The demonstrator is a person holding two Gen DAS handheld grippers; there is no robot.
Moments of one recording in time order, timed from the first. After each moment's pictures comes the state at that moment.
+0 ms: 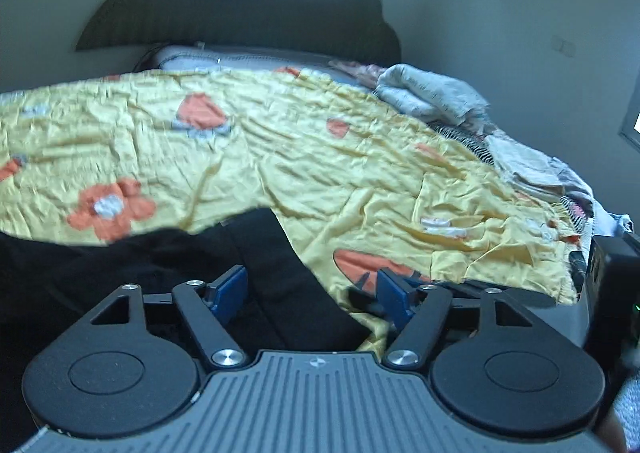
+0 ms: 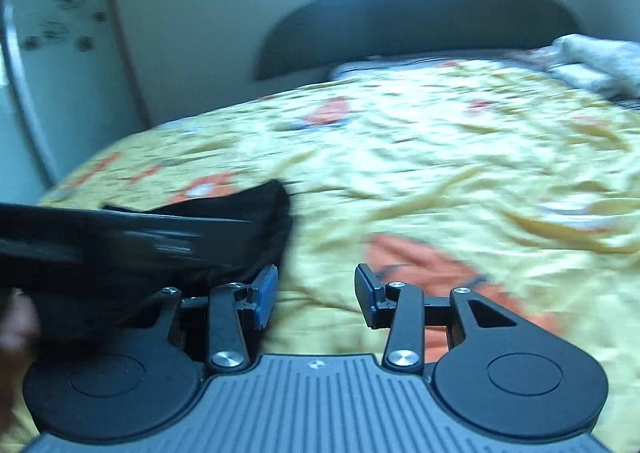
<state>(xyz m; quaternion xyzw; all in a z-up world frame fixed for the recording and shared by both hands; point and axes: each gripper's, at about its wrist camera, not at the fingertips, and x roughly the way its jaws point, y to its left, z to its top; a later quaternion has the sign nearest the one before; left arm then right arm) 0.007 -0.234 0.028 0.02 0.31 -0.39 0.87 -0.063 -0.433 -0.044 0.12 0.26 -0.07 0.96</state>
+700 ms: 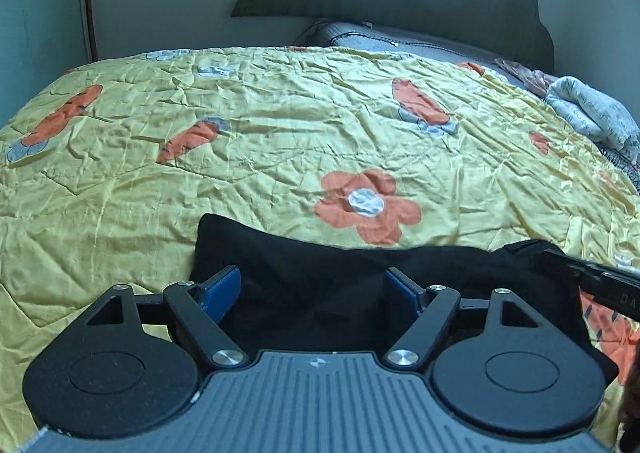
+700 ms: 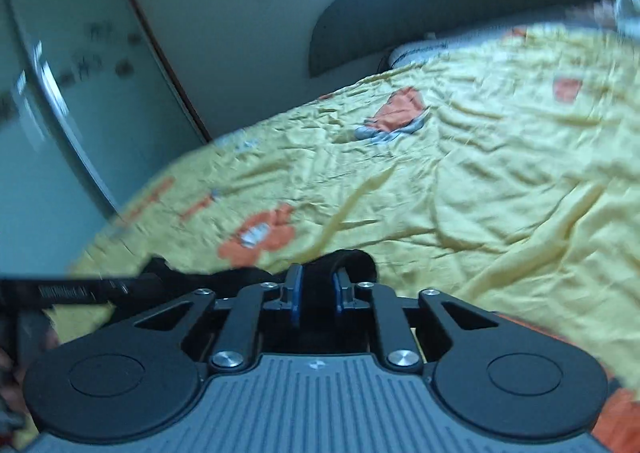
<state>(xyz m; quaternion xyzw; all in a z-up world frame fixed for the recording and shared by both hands) 0.114 -0.139 0.013 0.04 0.37 -0.18 0.91 0.031 -0.425 -0.038 0.18 0.26 0.05 0.95</state>
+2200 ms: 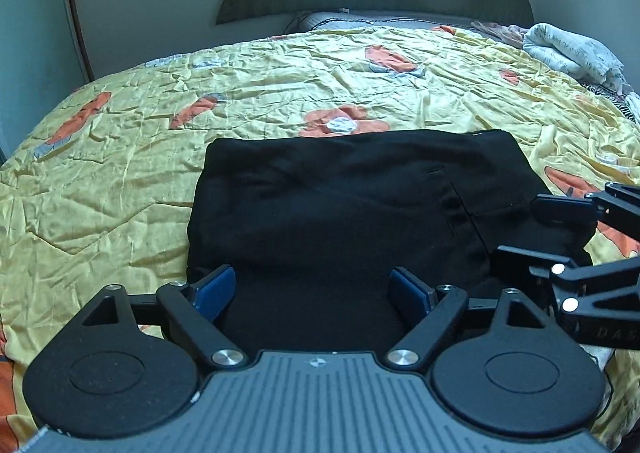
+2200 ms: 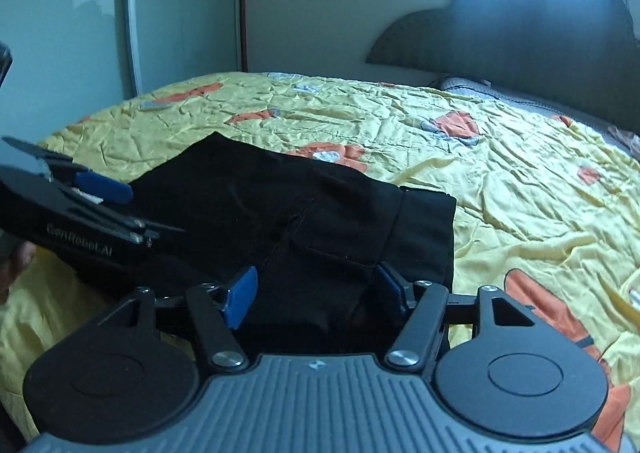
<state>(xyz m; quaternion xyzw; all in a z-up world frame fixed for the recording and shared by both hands) 0.014 -0.123 -0.005 0.11 0.35 -0.18 0.91 -0.038 -0.333 -0.040 -0.02 0.28 0.08 0.96</state>
